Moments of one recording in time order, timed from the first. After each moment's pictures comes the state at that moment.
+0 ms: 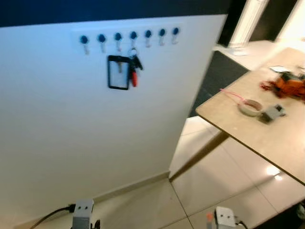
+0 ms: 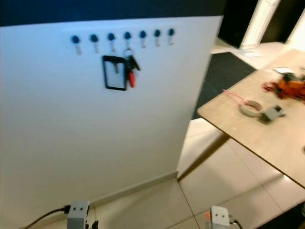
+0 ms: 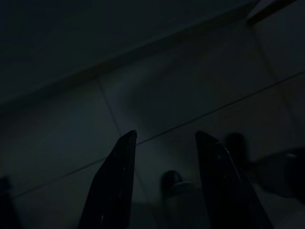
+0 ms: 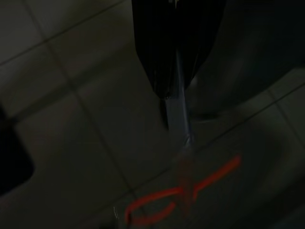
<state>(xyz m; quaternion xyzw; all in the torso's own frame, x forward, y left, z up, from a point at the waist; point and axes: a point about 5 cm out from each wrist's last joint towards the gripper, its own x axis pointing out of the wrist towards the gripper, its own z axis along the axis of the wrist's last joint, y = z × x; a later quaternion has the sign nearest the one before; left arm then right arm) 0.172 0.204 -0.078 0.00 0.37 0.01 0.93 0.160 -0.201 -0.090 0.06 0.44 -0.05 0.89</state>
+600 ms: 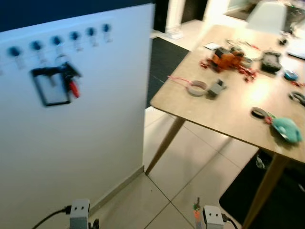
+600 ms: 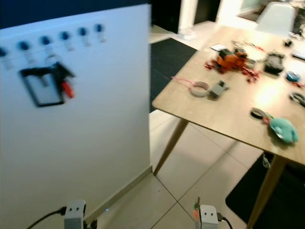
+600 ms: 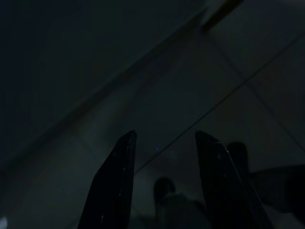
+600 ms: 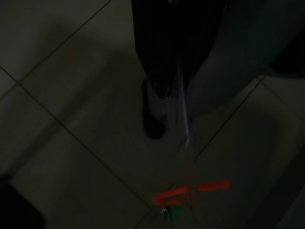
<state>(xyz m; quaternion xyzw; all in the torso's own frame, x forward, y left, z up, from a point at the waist) 0.176 0.205 -0.076 -0.04 0.36 0.03 0.93 0.166 -0.185 -0.090 0.04 0.44 -0.02 0.89</state>
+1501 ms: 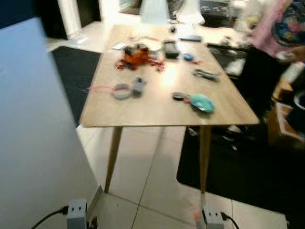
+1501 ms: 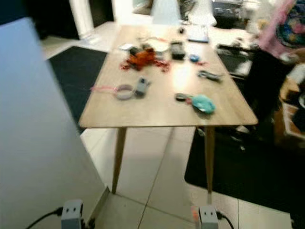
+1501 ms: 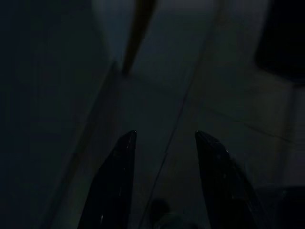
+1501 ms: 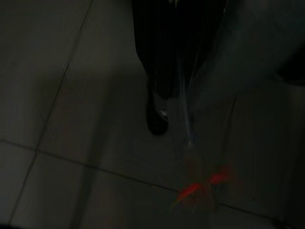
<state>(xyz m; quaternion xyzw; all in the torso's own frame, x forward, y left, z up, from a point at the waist) 0.187 0.204 -0.067 -0.04 0.32 0.03 0.95 0.158 -0.191 -0.092 0.02 0.46 0.01 0.89</state>
